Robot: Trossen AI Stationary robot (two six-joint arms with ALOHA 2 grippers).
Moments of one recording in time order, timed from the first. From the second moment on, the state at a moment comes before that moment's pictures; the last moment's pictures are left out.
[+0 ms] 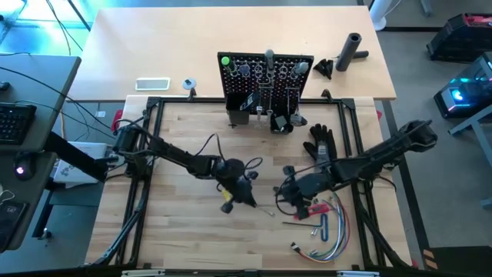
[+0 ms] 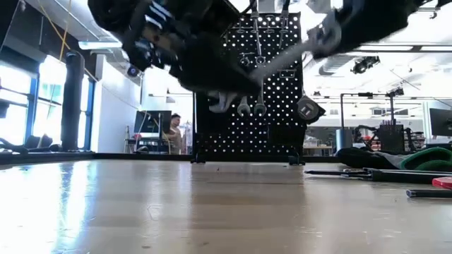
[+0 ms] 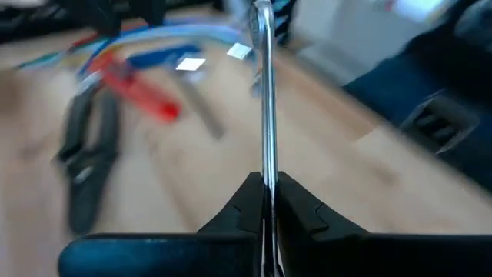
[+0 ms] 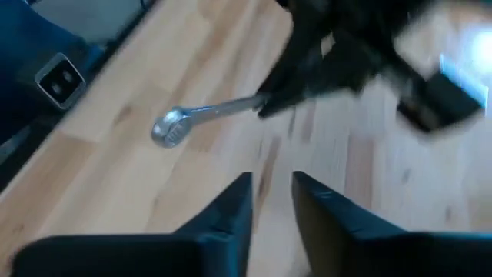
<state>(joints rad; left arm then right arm) -0.12 1.85 0.97 0.36 0.47 0.21 0.40 1.35 0.80 -0.13 0.13 0.01</state>
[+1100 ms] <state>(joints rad) -0.06 1.85 0.97 0.81 1.01 -0.13 0.39 1.57 0.94 0.44 0.00 -0.51</state>
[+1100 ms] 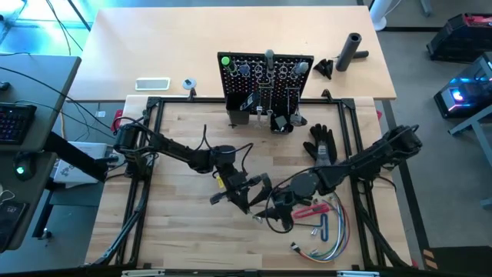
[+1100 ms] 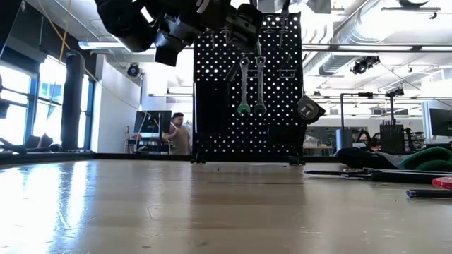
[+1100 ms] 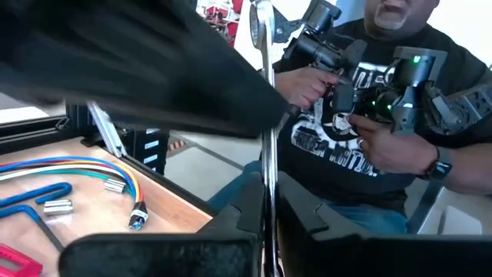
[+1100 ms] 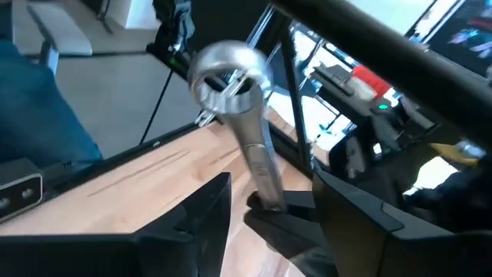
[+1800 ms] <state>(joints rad) -0.07 1.85 0.97 0.82 1.05 -0.14 0.35 1.64 1.01 0.42 -0.13 -0.59</state>
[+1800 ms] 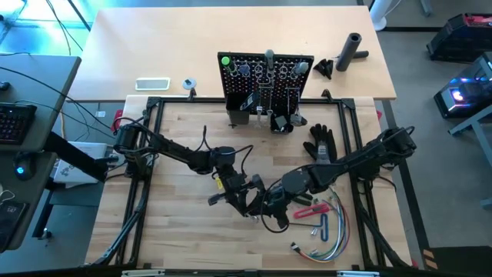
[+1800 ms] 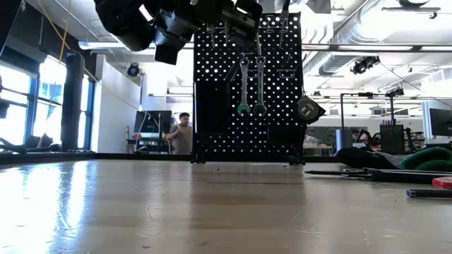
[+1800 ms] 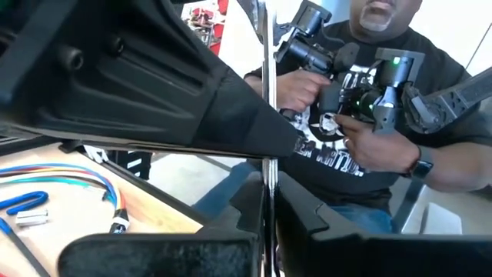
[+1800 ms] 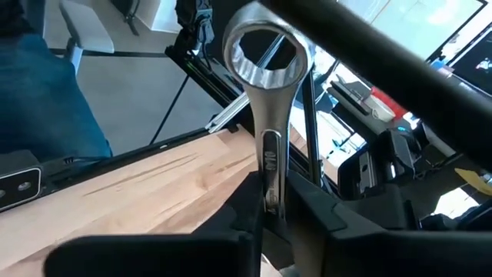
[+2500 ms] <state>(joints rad) -0.07 1.85 0.97 0.87 1.09 -0.21 0.35 1.64 1.01 0.49 -0.18 -0.60</state>
